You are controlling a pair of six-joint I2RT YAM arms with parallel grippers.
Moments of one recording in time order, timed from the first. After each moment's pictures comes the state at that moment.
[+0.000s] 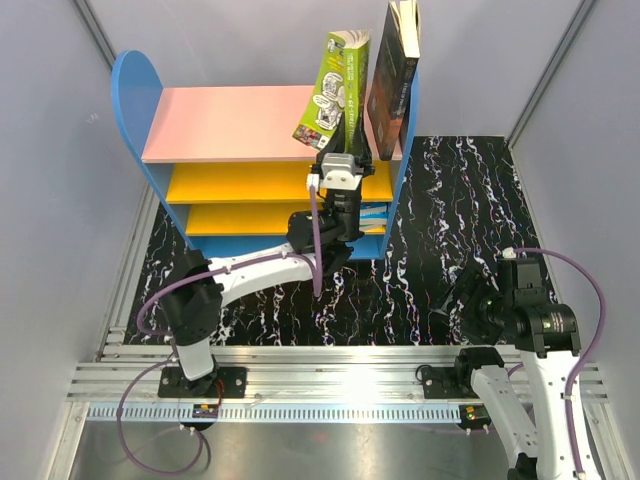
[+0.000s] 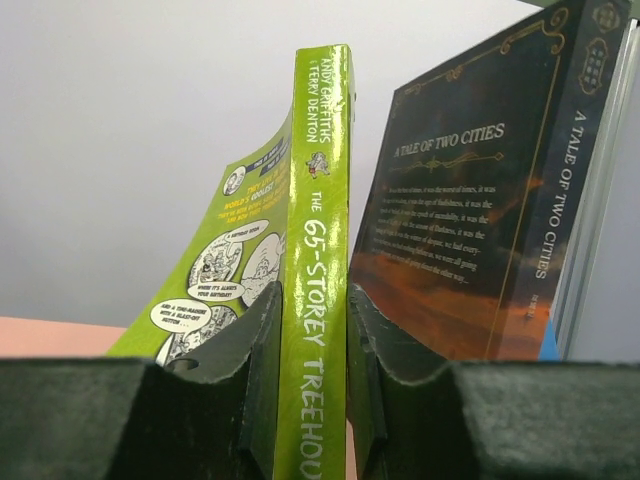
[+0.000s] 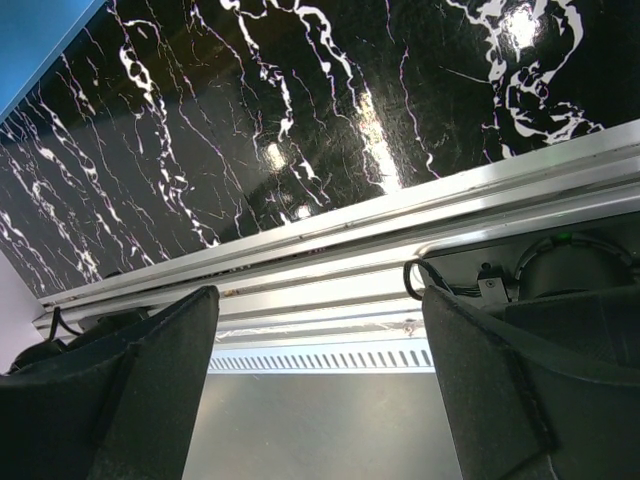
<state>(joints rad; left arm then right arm) -1.05 1.77 1.39 1.44 -0.64 0.57 0.06 0.59 0.92 -1.36 -0.20 0.65</state>
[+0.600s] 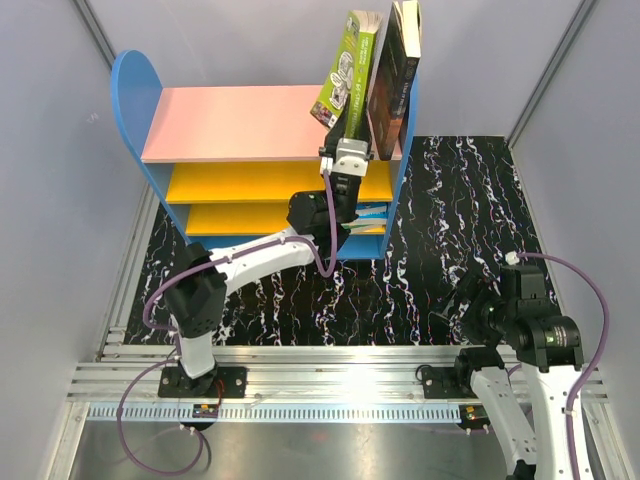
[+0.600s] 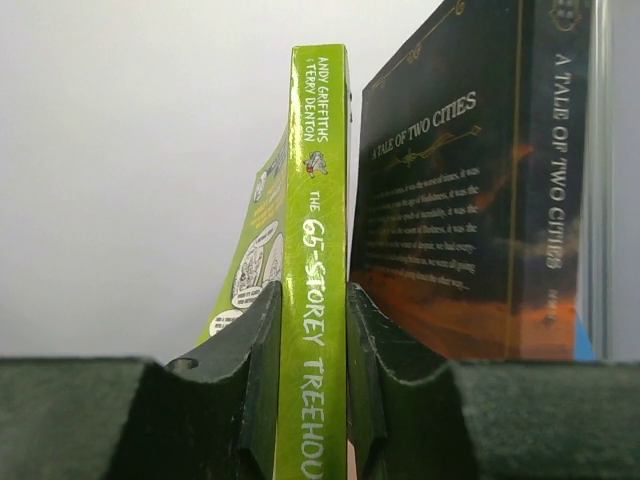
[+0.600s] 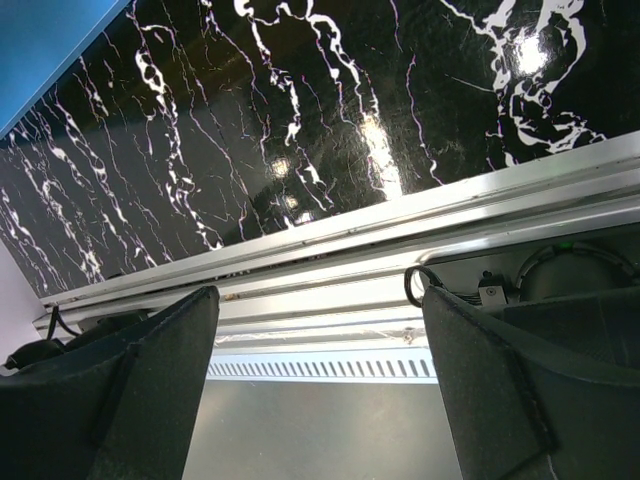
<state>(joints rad) -0.97 1.83 1.49 1.36 -0.46 0.62 0.06 0.52 0.91 -1.36 -0.21 0.64</state>
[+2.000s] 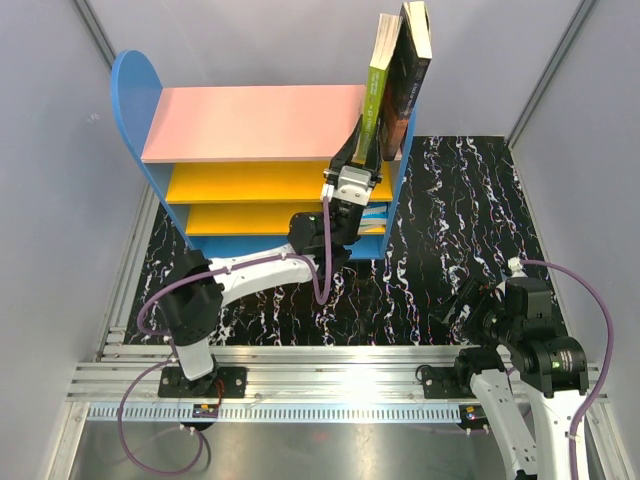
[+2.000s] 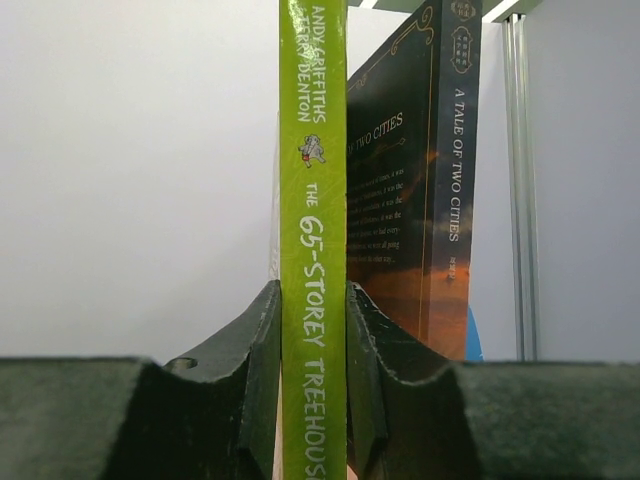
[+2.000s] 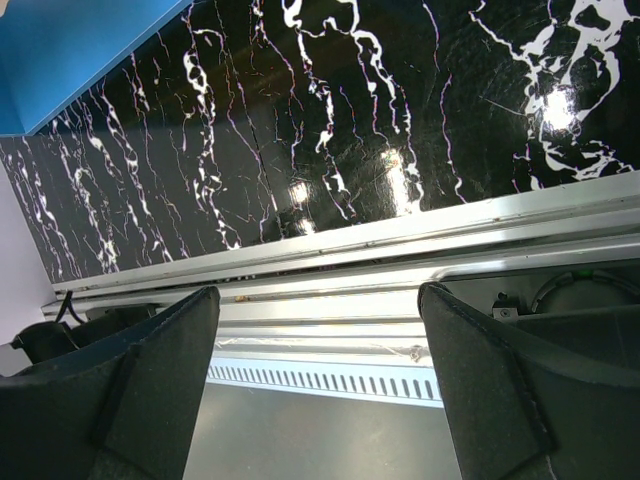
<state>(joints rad) -1.05 1.79 1.37 1.41 -0.42 0.61 0.09 0.40 0.90 -1.33 -0.23 0.64</state>
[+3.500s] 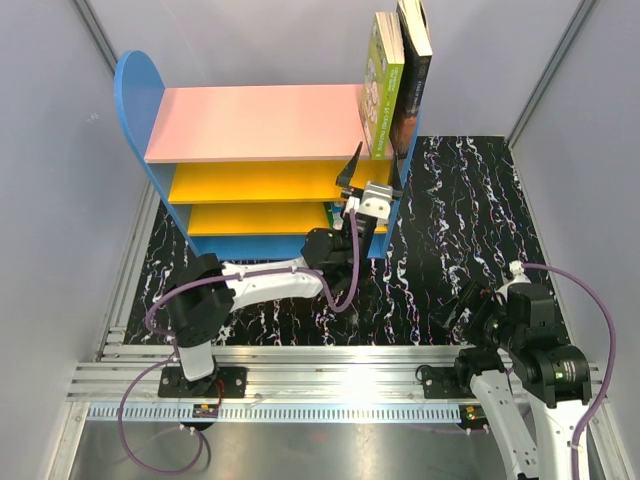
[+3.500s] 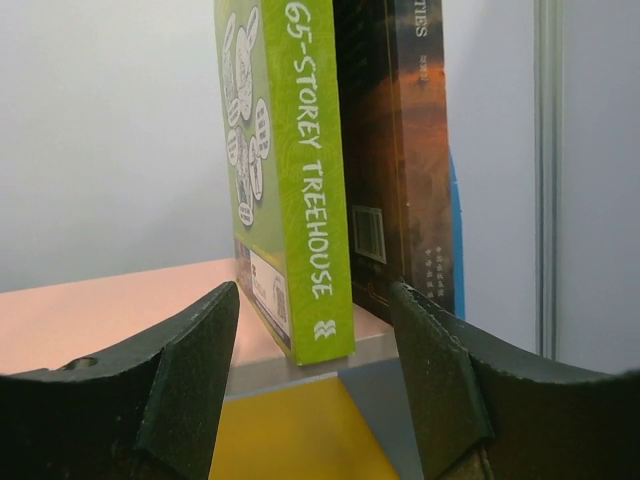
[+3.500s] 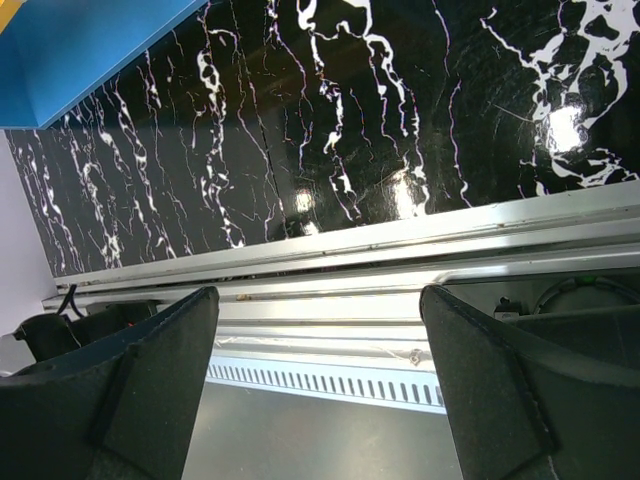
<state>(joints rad) -1.11 1.82 1.30 1.38 -0.57 0.68 0.10 0.36 0.90 -1.33 -0.23 0.64</state>
